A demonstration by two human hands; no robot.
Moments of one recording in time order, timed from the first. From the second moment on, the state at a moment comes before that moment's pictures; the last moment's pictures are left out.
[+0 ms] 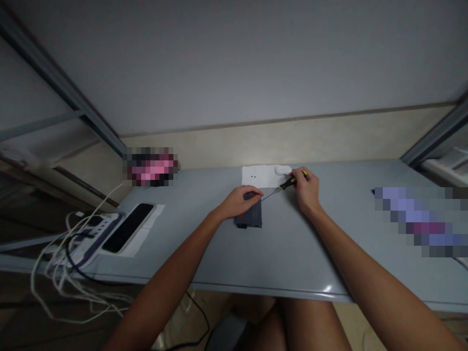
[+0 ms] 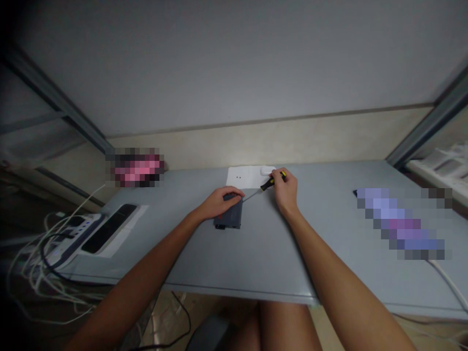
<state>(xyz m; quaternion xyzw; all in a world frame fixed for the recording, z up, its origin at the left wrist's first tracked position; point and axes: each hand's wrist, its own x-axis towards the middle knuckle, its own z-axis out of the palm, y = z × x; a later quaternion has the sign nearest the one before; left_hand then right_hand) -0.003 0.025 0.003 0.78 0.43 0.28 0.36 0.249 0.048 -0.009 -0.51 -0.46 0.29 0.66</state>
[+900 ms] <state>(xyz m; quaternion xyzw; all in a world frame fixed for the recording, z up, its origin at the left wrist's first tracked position) -0.004 0.027 0.000 0.80 0.40 0.29 0.33 0.249 0.046 -0.007 -0.52 -0.46 0.28 0.66</state>
